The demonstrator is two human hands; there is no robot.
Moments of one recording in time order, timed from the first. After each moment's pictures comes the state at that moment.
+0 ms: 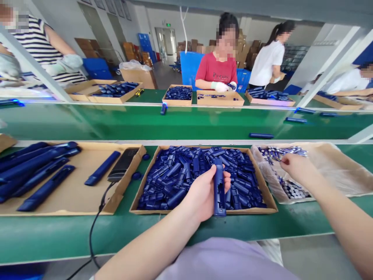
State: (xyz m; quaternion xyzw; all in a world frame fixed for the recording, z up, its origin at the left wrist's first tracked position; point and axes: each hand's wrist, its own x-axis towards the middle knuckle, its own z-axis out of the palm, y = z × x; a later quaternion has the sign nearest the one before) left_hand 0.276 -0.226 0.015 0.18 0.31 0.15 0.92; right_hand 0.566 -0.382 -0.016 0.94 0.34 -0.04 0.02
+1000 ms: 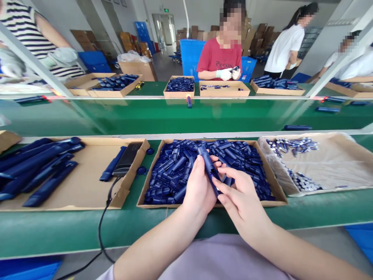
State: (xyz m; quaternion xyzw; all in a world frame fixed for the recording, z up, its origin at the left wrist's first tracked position) left_hand 0.269 -0.221 0.003 0.15 0.27 0.34 0.89; right_hand 0.330 -0.332 -0.010 0.67 0.63 0.04 -0.39
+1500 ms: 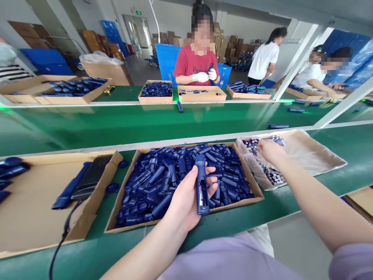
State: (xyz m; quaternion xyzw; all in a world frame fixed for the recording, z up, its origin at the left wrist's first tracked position) left_hand 0.267 -0.227 0.011 0.23 0.30 0.20 0.90; right_hand 0.590 -0.357 -0.026 0.94 0.34 0.01 -0.03
